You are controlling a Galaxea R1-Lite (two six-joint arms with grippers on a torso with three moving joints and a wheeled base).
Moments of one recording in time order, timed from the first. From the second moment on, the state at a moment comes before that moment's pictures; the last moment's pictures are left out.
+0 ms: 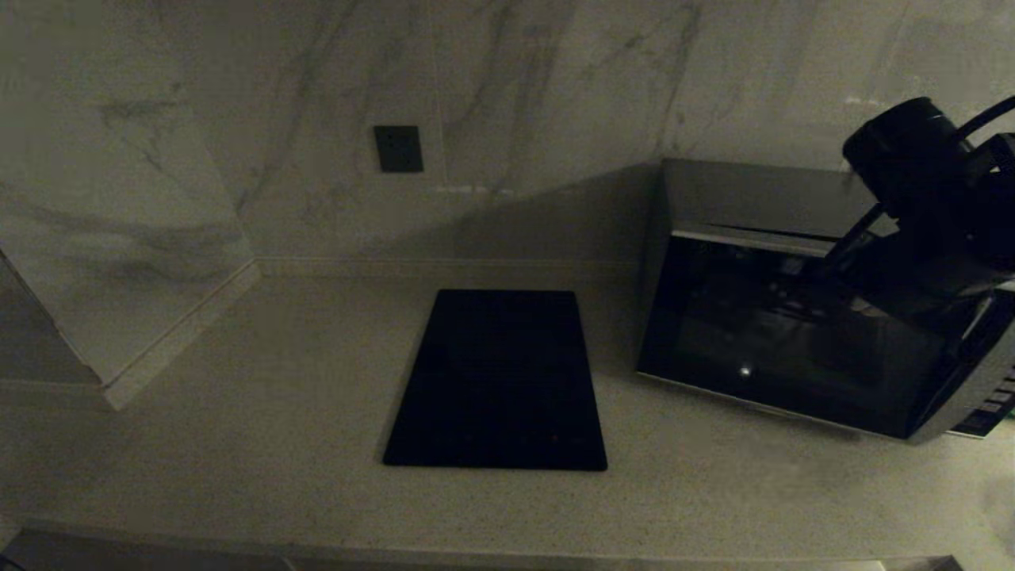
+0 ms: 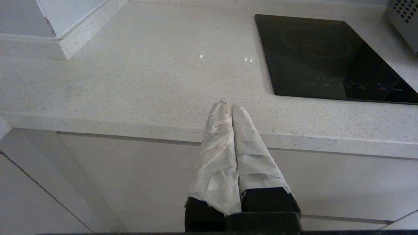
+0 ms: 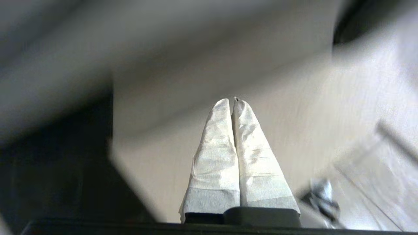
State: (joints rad) left arm 0.00 0.00 0.00 -0.01 0.02 -0.07; right arm 0.23 1.75 -1.65 0.81 -0.58 1.01
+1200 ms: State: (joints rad) left arm 0.00 0.00 0.00 -0.01 0.02 -0.07; right arm -0.01 1.80 -1.53 0.43 -0.58 0.87
